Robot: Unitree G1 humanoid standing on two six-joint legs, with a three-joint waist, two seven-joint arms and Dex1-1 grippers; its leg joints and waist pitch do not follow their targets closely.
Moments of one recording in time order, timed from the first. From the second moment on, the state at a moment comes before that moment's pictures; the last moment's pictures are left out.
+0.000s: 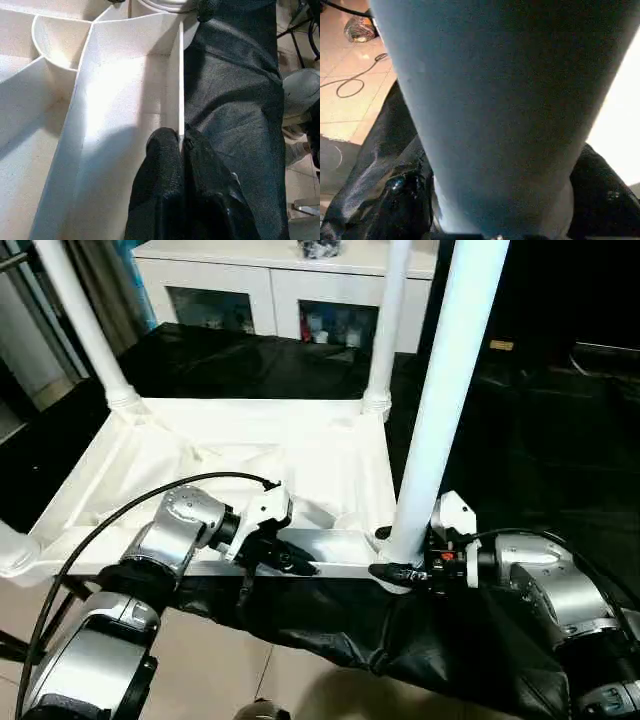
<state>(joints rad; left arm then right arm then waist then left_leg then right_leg) -0.68 0.35 -0.26 0.79 0.03 -0.01 -1.51 -0.34 -0.43 0.17 0.34 0.20 0.15 1.22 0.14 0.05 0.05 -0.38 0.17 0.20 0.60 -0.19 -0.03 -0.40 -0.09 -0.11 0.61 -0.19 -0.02</state>
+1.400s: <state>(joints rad) -0.69 0.27 -0.24 0.79 0.07 -0.03 -1.28 -0.37 -0.34 0.09 0.46 0.16 0.03 0.93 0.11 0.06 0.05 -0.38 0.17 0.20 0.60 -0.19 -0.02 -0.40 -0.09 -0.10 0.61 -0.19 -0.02</state>
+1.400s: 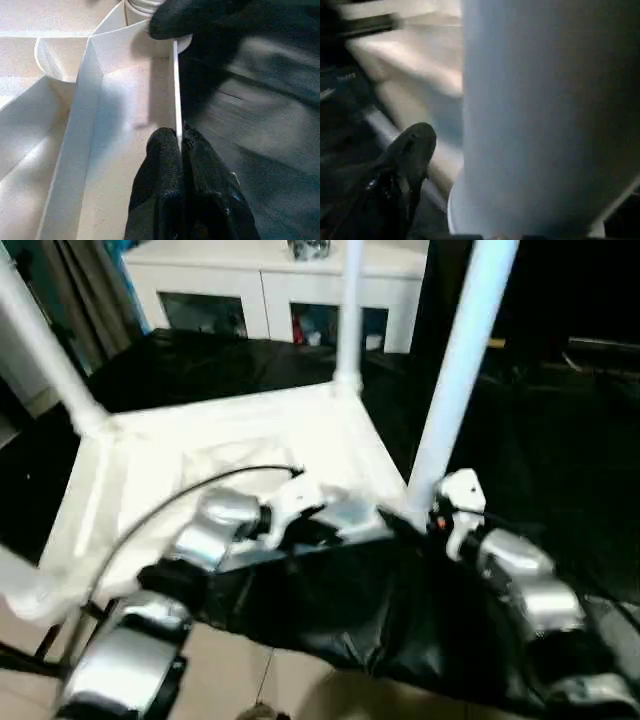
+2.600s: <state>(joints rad) -0.73 0.11 -0.23 0.85 0.13 0.06 -0.95 -0.41 -0.09 -0.07 0.54 0.07 0.06 0.24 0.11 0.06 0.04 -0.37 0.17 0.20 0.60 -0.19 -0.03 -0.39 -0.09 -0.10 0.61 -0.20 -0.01</state>
